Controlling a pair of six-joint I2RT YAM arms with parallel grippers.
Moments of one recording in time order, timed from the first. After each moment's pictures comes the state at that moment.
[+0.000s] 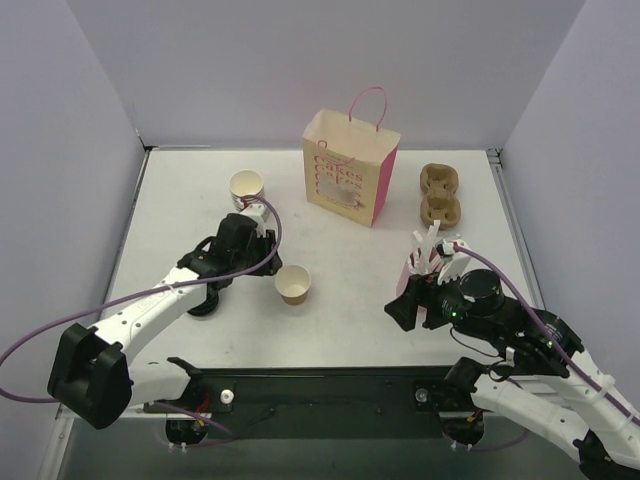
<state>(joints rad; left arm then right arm) -0.54 1.23 0.81 -0.30 0.02 -0.43 0.83 0.59 0.93 -0.90 0.09 0.53</state>
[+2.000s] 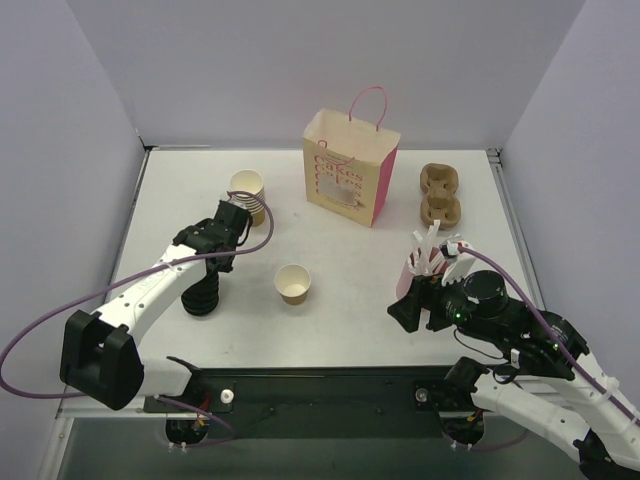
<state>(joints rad) -0.45 1.33 1.03 -0.78 -0.54 -0.14 0.83 0.58 0.95 -0.94 0.09 0.55</state>
